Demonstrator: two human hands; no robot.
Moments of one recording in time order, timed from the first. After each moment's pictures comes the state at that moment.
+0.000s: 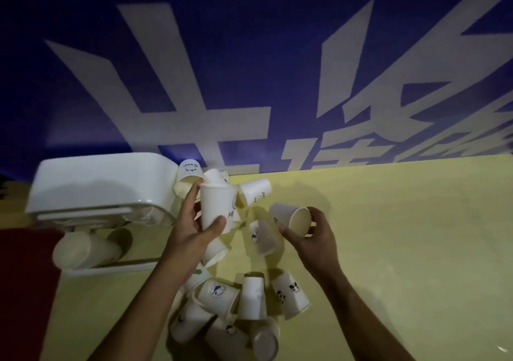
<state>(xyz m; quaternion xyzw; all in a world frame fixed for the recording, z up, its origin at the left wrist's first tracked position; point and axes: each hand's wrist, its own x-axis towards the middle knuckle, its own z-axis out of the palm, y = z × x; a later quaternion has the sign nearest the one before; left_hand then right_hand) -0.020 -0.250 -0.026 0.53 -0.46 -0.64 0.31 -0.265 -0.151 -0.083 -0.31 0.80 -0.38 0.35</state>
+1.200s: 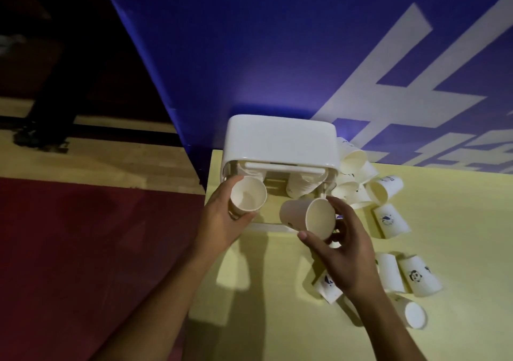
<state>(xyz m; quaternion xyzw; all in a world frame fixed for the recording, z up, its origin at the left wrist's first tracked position) 0.304 -0.284 -0.064 0.54 -0.68 -0.38 0.32 0.082 -0.177 0.004 -0.43 0.73 -0.41 0.34</state>
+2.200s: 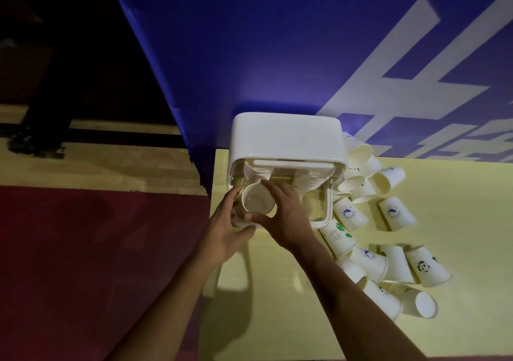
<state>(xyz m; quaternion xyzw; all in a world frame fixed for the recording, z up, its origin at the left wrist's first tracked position) 0.332 -0.276 -0.091 0.54 -0.60 -0.55 0.22 0.155 -0.256 -0.064 -0.60 0.70 -0.27 0.29</state>
